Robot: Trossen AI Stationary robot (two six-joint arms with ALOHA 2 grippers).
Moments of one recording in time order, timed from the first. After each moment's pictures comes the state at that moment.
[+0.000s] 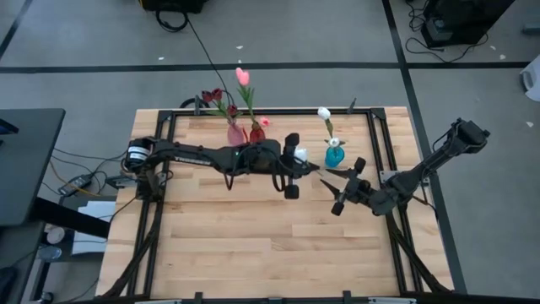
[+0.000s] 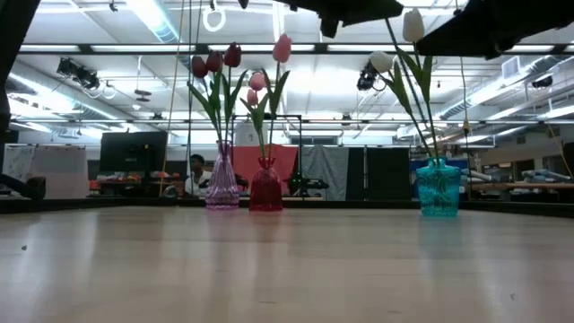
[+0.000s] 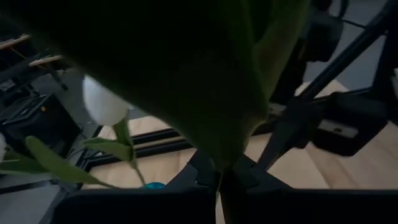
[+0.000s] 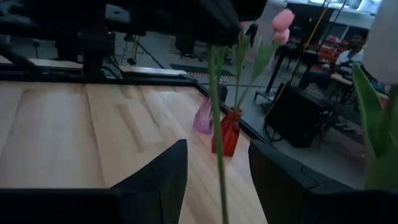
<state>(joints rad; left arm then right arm) 0.00 1.83 1.49 0.15 -0.05 0.23 0.59 0.98 0.45 0.20 1.13 0.07</state>
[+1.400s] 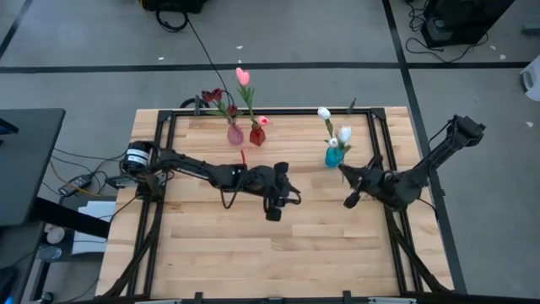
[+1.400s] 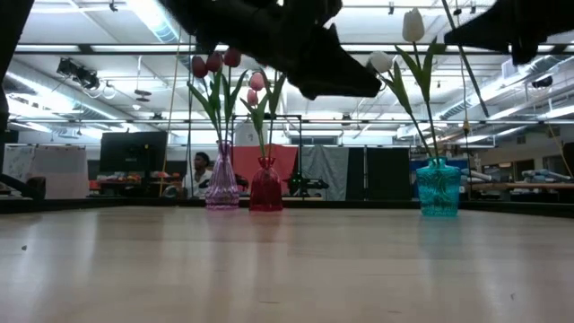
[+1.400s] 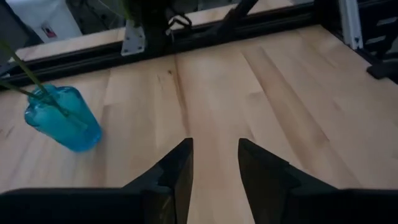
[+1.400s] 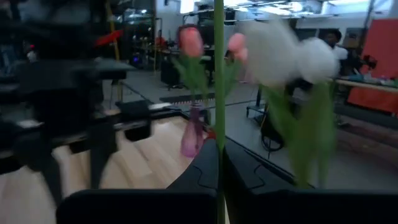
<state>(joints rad) -0.08 1.82 1.20 0.18 0.01 0.15 0.69 0.80 0.31 0.50 1.31 -0.06</state>
